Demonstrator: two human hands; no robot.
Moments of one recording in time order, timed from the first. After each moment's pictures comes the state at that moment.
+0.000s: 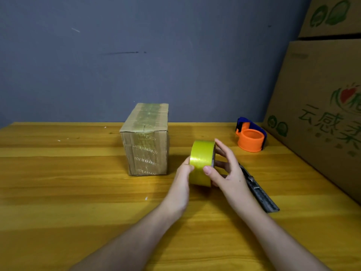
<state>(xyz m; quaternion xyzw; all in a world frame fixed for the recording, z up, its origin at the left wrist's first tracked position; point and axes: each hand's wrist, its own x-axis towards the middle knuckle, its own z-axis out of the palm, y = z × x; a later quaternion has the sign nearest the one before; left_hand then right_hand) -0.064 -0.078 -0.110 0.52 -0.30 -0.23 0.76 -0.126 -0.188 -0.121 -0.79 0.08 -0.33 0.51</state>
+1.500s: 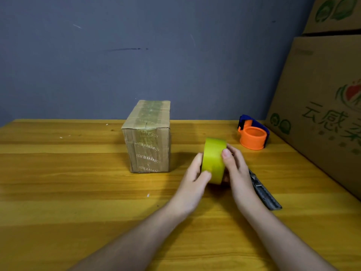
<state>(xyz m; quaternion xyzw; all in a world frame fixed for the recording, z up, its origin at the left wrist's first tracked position) -0.072 -0.081 -0.113 0.54 -0.40 -0.18 0.71 -0.121 -0.189 -0.120 -0.68 0.17 -0.35 0.62</state>
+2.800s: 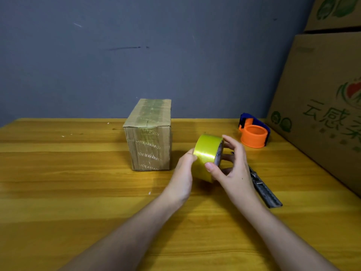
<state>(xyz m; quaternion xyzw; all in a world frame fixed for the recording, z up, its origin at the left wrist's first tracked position) -0.054 -0.079 -0.104 0.53 -0.30 -0.23 0.76 -0.130 -0.182 -0.119 -0.81 0.13 -0.38 0.42</state>
